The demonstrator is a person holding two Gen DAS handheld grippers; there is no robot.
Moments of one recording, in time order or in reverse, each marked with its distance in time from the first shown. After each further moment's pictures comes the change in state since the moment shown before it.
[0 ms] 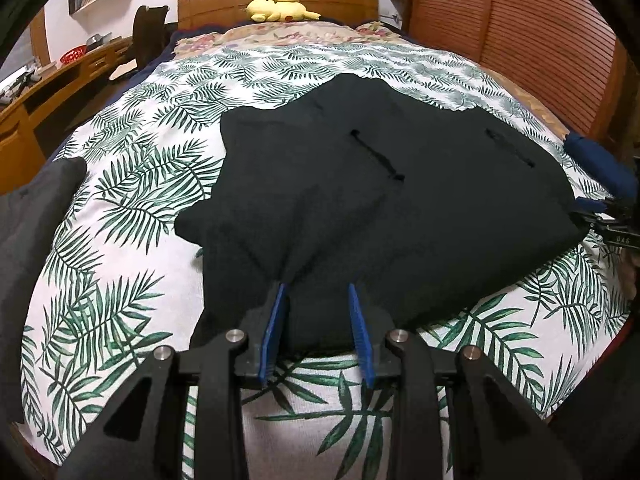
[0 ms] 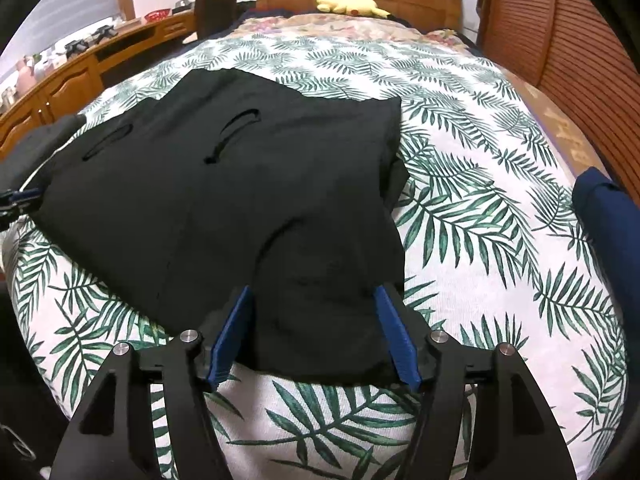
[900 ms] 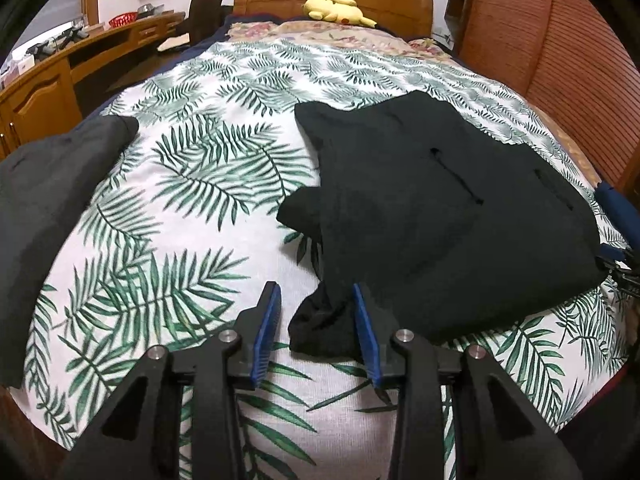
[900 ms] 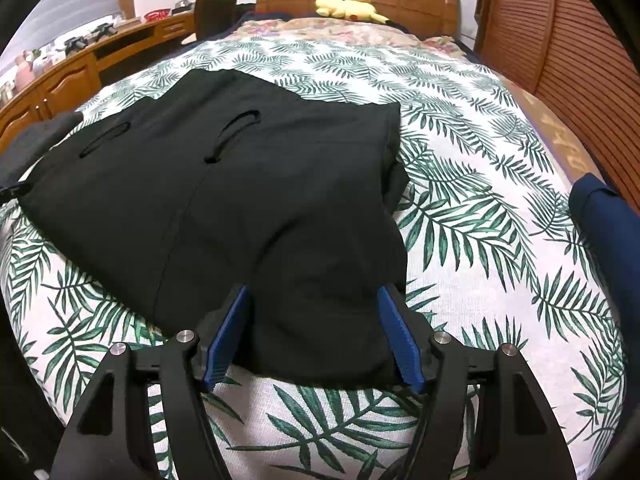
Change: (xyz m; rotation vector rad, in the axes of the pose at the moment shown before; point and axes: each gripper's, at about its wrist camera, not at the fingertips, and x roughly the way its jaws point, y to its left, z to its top) left arm 0.001 0.056 -0.009 -0.171 -0.003 0.063; right arm 0.002 0.005 -0.001 -0.014 -0.017 -0.027
